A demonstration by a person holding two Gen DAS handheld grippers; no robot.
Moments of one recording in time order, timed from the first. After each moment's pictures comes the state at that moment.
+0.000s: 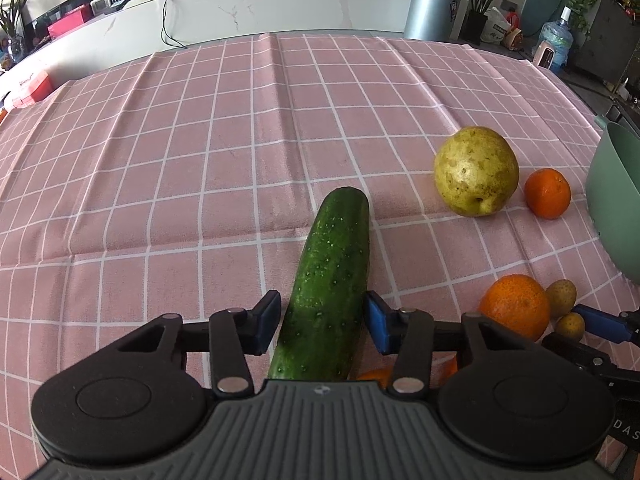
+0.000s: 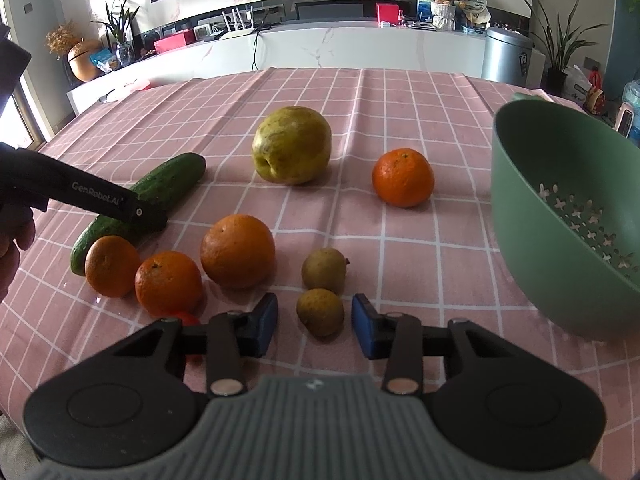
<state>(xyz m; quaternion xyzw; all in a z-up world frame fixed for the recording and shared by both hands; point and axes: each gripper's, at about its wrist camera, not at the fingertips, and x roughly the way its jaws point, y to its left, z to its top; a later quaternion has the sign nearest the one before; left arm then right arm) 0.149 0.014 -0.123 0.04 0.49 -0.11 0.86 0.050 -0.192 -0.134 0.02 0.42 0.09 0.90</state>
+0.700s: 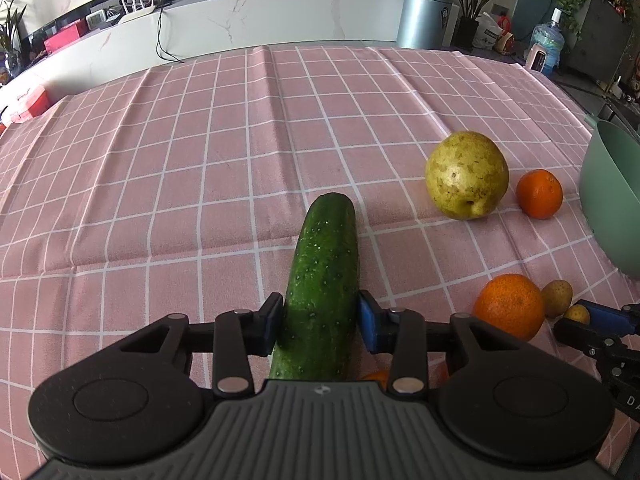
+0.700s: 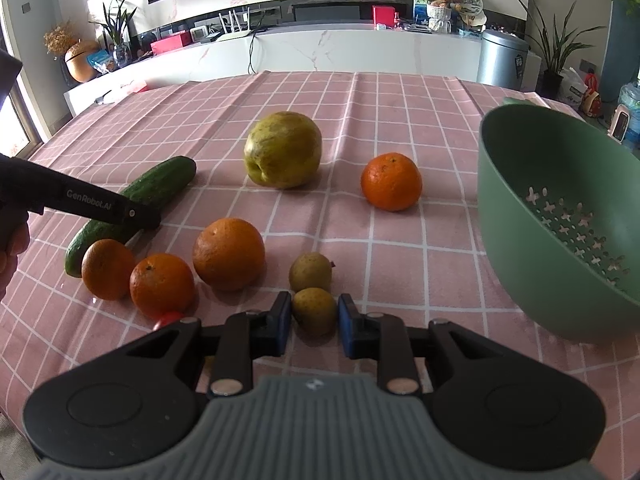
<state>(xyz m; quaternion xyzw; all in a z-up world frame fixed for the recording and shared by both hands) 0.142 0.015 -0.117 0.04 0.48 -0.12 0.87 0.047 -0.199 -0.128 0.02 0.42 0.08 0.90</state>
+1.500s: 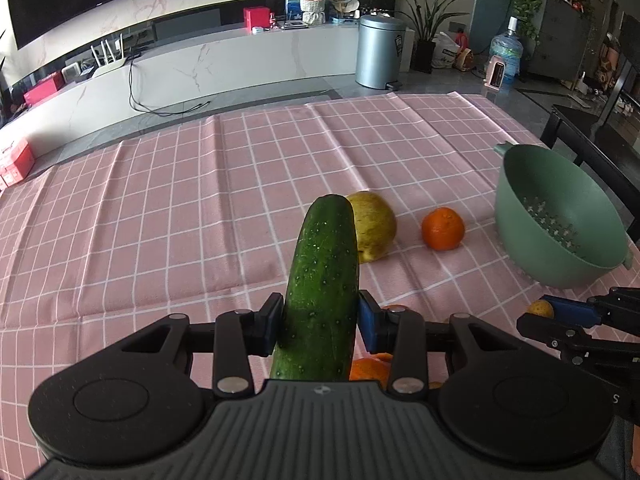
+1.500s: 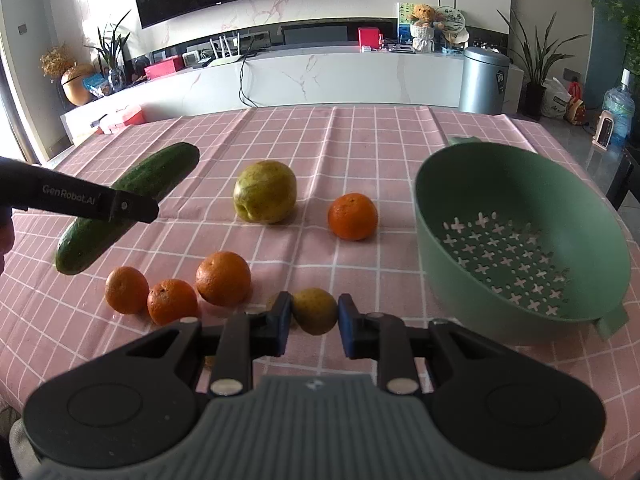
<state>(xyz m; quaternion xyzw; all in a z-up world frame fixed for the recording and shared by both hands) 0.105 -0.037 -0.048 0.07 0.43 -0.16 0.89 0.018 -0.229 -0.076 0.03 0.39 0.06 0.92</state>
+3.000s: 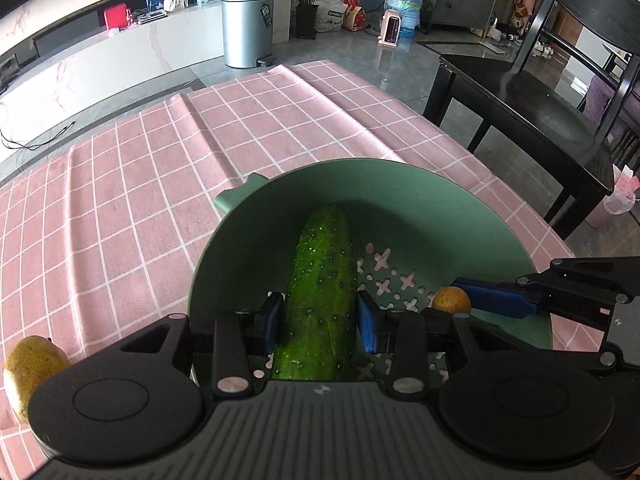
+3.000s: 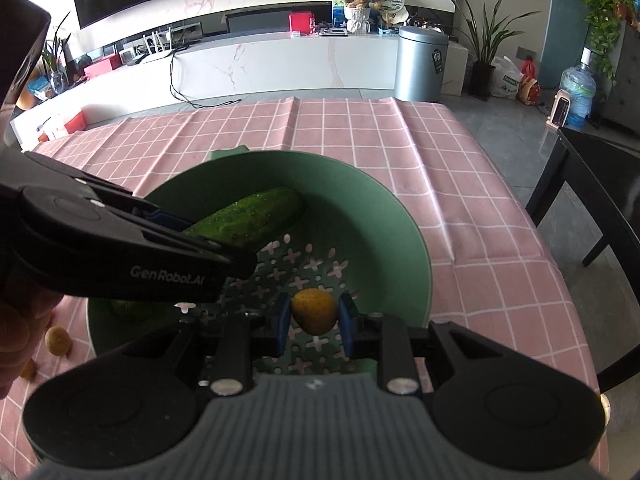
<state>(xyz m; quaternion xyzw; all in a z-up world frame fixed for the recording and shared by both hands) 0.167 -0.277 -0.090 0.10 0.45 -0.30 0.83 0.088 -0.400 -0.094 0.02 0.42 0.01 0.91</state>
